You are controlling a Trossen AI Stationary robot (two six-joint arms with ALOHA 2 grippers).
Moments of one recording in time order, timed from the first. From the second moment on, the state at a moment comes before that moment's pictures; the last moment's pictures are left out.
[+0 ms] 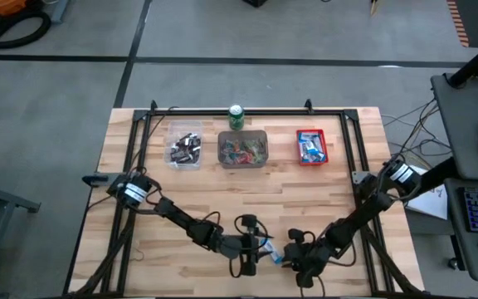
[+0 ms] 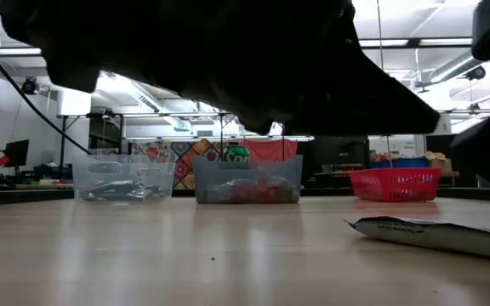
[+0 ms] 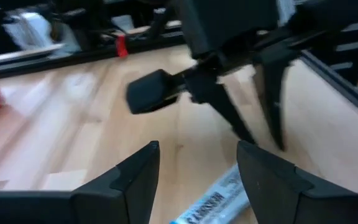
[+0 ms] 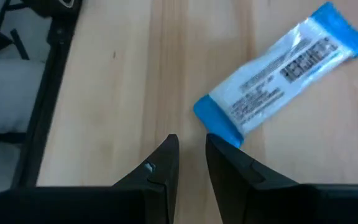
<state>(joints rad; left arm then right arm) -0.49 2.21 1.23 0.66 -0.48 -0.01 0.77 1.82 0.80 0.17 0.24 0.71</state>
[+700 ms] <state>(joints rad) -0.46 2.21 1.22 0.51 -0.30 -0.07 0.77 1.70 0.80 -0.05 0.39 0.76</state>
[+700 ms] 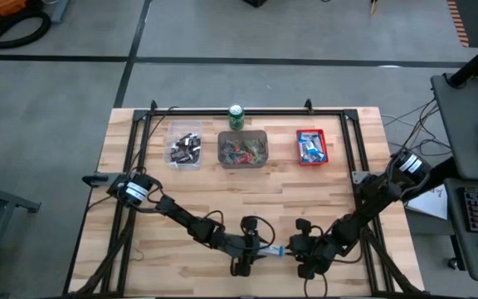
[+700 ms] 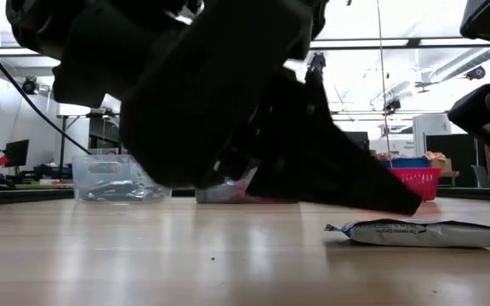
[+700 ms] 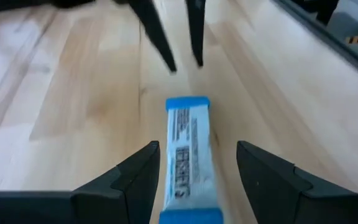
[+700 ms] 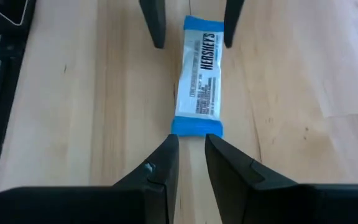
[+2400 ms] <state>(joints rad) -0.47 2.22 1.13 0.62 -0.34 -0.21 0.85 1.70 0.80 -0.04 0.70 0.42</state>
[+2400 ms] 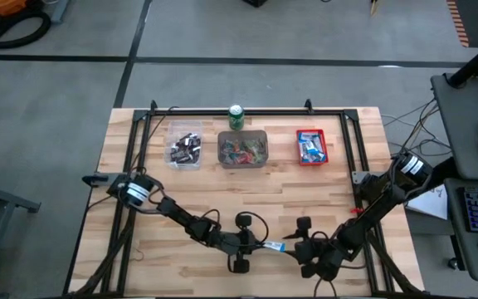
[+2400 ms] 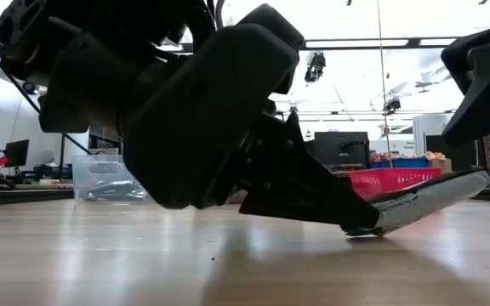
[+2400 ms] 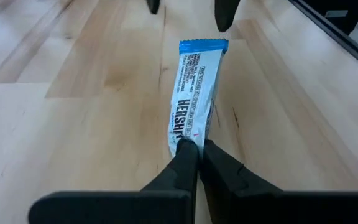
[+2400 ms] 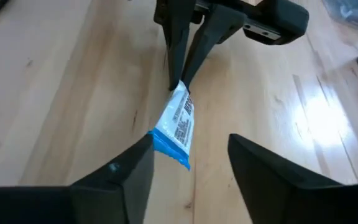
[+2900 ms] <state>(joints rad) -0.46 2.24 1.13 0.66 -0.36 -0.25 0.78 1.70 0.80 -0.05 0.58 0.34</state>
